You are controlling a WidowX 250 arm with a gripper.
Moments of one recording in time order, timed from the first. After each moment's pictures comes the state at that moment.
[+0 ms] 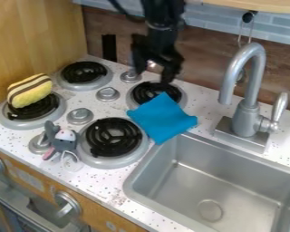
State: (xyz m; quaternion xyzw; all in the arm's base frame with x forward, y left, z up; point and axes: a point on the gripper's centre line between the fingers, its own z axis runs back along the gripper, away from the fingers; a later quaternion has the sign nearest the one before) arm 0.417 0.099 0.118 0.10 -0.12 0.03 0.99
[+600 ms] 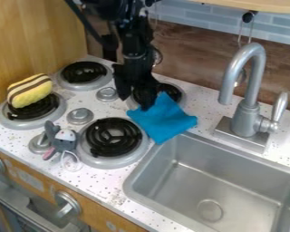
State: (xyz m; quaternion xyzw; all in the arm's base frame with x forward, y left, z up) arm 0.403 0.117 0.066 0.04 -0.12 0.00 0.99
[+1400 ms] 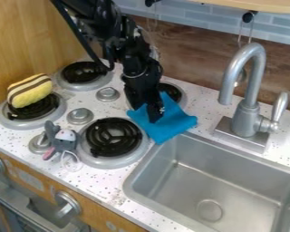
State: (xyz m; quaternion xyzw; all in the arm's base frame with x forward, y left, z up) arm 0.418 0.094 0.048 0.01 -0.20 -0.11 0.97
